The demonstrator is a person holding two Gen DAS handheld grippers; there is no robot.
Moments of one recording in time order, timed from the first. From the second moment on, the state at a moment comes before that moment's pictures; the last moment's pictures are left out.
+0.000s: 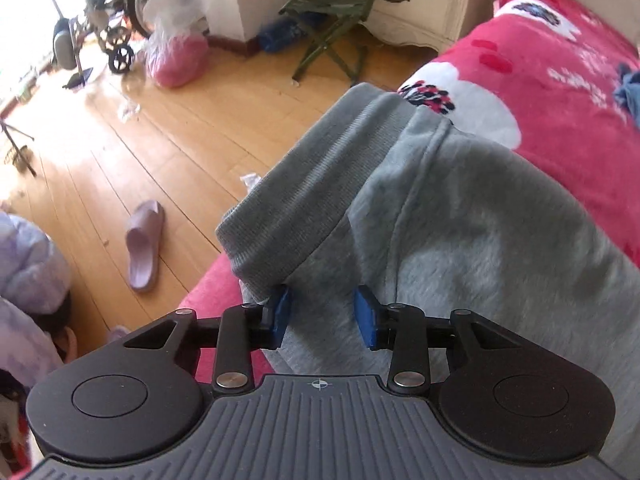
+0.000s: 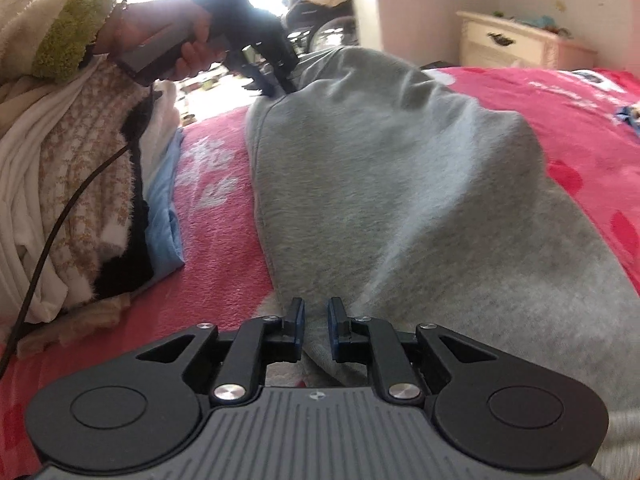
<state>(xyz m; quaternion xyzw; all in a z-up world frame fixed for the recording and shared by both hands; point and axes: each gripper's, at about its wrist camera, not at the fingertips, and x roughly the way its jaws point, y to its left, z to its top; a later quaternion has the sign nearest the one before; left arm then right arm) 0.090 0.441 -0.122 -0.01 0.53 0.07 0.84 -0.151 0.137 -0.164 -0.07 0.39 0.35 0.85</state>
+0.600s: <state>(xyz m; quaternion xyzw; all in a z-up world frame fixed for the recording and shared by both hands) -0.078 0.233 -0.034 0.07 0.42 -0.11 0.90 -0.214 0.039 -0.088 -0.07 0.30 0.30 0.90</state>
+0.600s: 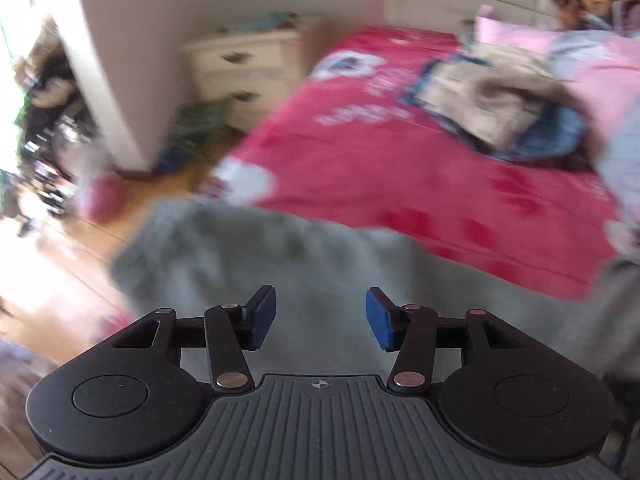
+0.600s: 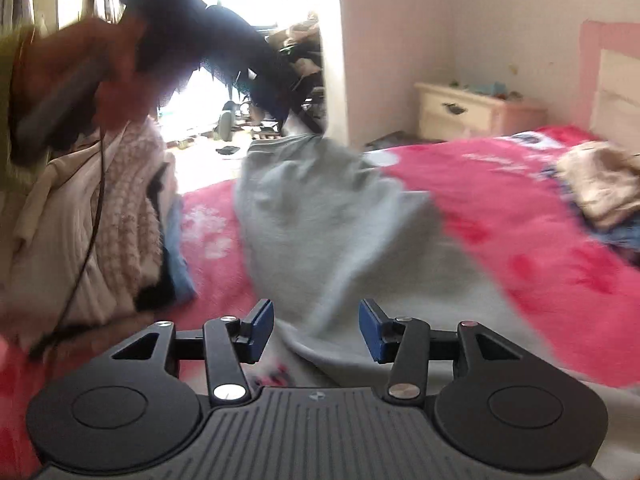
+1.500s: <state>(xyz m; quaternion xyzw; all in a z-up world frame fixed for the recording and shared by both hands) -0.109 0.178 -0.167 0.11 0.46 -0.14 0.87 -0.130 -0.190 -0.155 -0.26 0.46 0.04 0.85</state>
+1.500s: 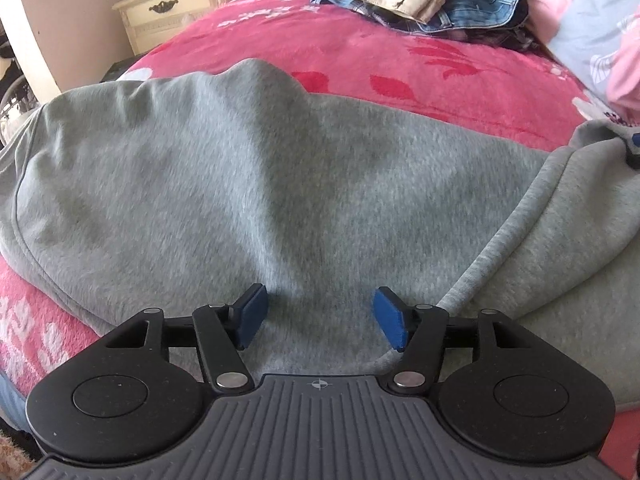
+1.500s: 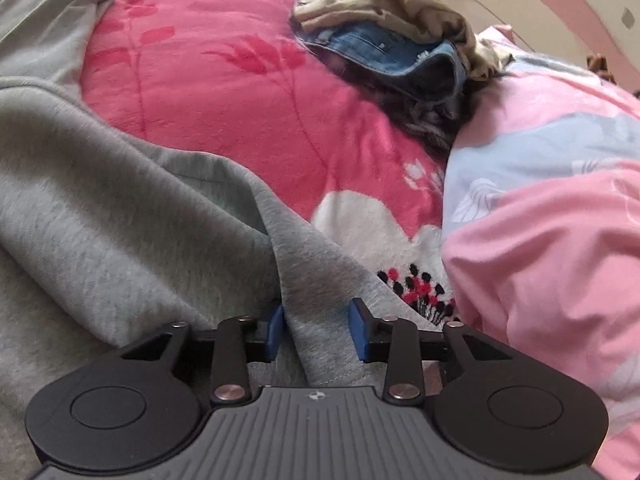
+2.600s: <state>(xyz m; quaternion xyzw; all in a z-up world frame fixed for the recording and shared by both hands) -0.116 0.179 -0.173 0.13 0.41 -0.17 0.89 -0.359 -0.168 -0.078 -0.32 0.50 0.01 0.81</state>
